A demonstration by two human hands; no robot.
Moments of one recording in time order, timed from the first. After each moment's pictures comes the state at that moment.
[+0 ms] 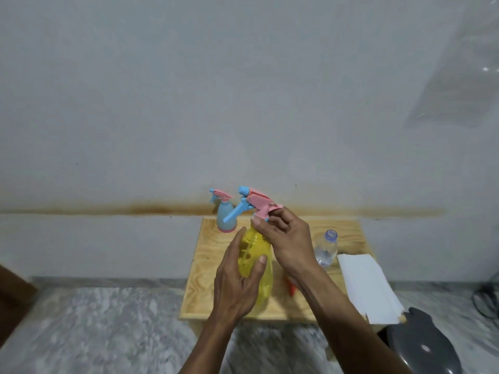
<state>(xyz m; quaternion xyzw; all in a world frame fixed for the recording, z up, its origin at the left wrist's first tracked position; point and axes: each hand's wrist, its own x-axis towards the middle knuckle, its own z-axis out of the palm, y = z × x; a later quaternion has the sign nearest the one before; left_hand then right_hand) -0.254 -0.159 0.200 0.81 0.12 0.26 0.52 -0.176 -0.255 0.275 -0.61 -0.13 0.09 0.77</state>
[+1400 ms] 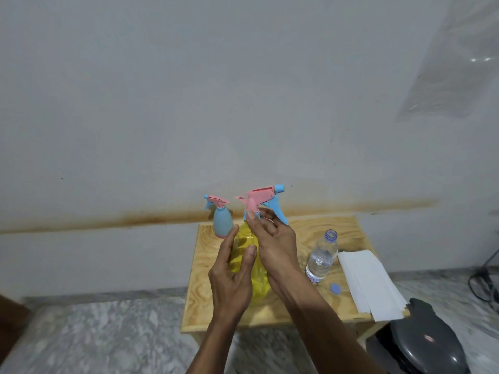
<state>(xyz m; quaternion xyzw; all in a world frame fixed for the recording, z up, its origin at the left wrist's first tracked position) -0.237 -0.151 0.218 0.71 0.14 0.31 0.61 -0.180 -0.221 0.276 -0.54 -0.01 0.10 0.83</state>
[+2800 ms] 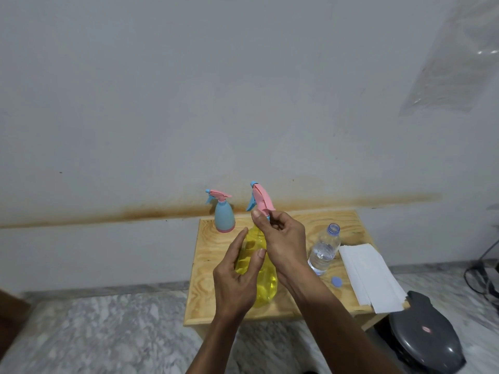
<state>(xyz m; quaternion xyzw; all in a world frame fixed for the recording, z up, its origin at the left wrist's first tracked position) -0.246 -0.146 0.205 0.74 0.10 0.27 0.61 -0.173 -0.224 0.259 -0.64 0.00 0.04 0.77</state>
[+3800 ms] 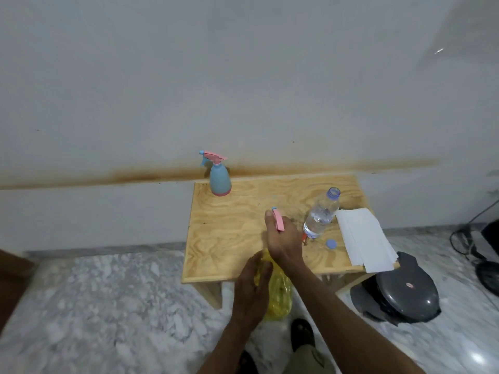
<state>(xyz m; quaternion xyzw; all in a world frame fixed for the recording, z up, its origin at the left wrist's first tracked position) -0.286 -0.186 0.105 0.75 0.20 0.08 0.63 -0.179 -0.242 0.159 -0.85 0.06 0.04 0.52</state>
